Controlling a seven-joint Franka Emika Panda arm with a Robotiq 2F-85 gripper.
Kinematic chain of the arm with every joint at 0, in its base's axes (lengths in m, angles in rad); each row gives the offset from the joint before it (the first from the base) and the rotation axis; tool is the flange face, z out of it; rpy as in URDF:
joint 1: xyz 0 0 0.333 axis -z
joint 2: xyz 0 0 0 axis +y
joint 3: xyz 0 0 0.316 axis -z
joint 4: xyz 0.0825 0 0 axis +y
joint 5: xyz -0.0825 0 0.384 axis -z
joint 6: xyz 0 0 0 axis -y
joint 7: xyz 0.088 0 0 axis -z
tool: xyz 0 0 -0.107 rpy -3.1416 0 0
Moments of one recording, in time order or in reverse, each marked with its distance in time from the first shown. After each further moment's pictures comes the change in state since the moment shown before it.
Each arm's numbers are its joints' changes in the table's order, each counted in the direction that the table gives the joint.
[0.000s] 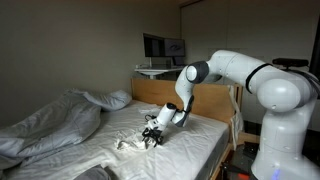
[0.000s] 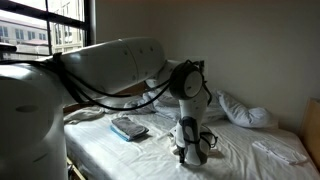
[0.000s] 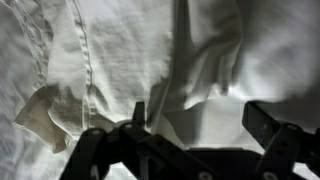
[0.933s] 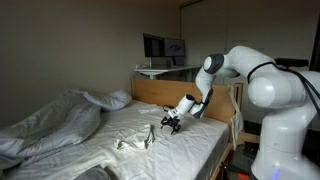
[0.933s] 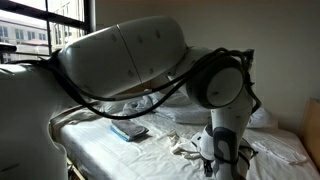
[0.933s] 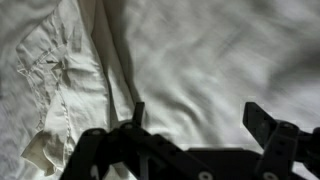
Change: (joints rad) arm 0.422 -0.070 -0.175 0.092 0.244 0.000 -0.143
